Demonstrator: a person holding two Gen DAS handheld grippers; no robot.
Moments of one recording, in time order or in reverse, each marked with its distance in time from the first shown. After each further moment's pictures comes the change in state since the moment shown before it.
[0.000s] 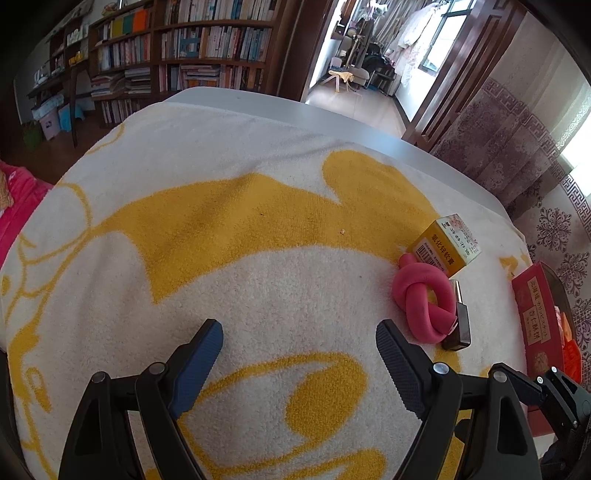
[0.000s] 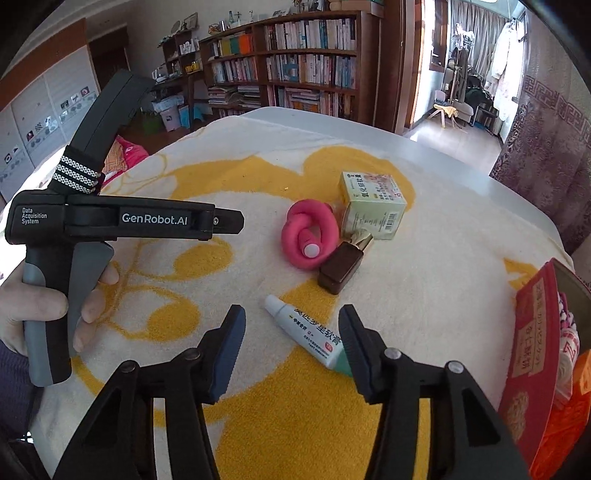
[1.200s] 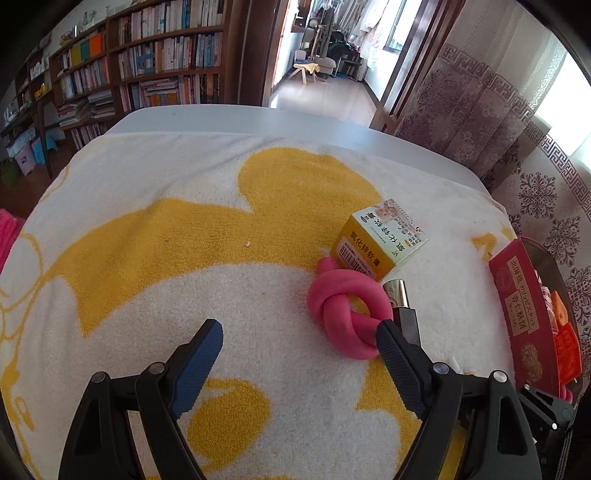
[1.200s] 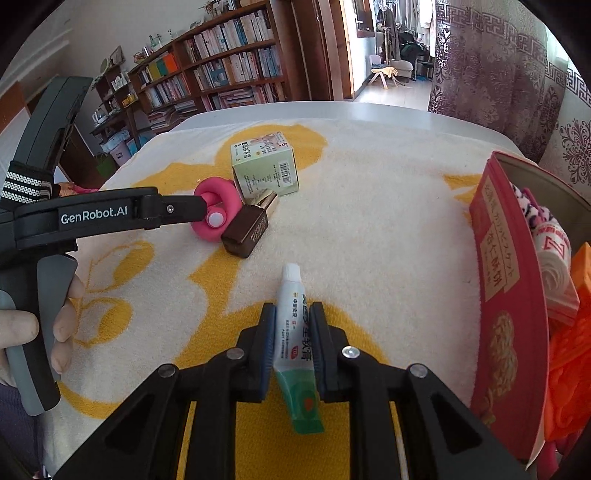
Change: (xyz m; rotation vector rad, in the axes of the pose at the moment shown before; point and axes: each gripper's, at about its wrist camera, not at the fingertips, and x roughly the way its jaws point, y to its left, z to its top) left arm 0.013 -0.069 0.013 0.130 0.018 -0.033; right arm -0.013 -0.059 -0.040 0.304 0.002 -0.074
